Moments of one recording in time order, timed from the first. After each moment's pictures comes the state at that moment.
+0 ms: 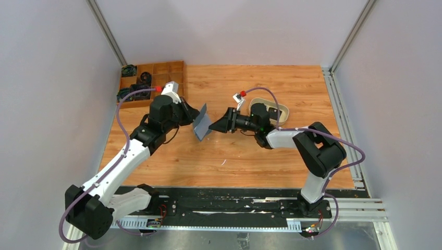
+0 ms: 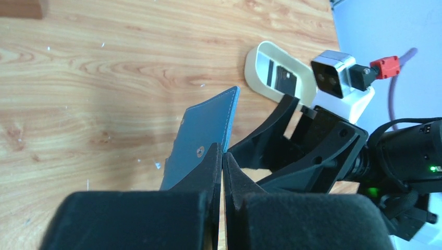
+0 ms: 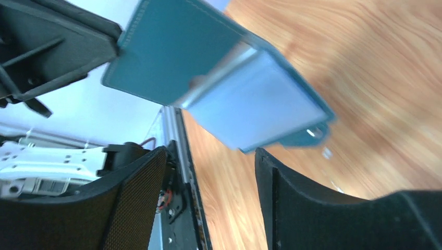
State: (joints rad) left arm -0.45 1.05 0.88 -0.18 0.03 -0.63; right arm 0.63 1.78 0.85 0.91 -0.69 0.87
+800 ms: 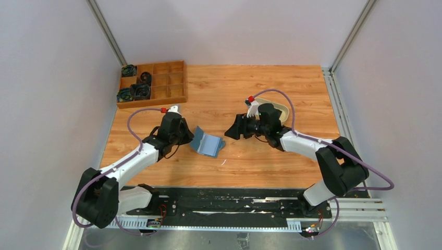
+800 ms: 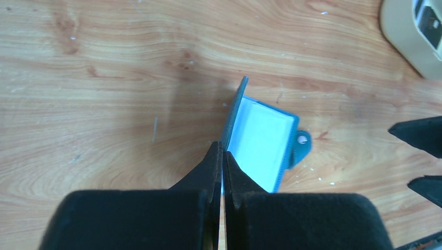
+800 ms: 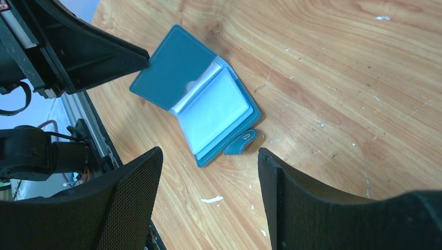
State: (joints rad) left arm -0.43 1.17 0.60 -0.11 -0.04 -0.63; right arm 0.56 1.51 0.74 0.33 -0.50 0.48
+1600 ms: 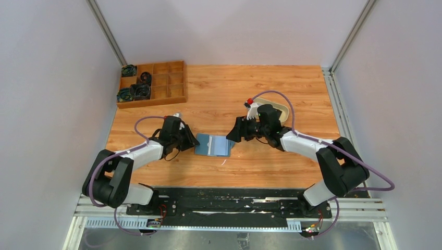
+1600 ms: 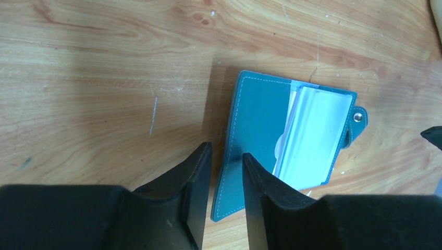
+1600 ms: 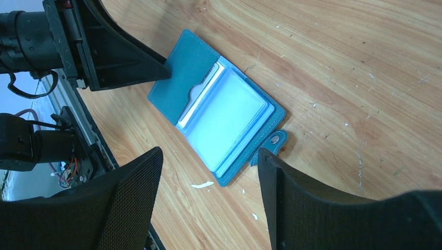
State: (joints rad) left arm -0.35 1.35 0.51 0.02 0.16 -0.70; right arm 0.56 1.50 0.74 0.23 -0.49 0.42
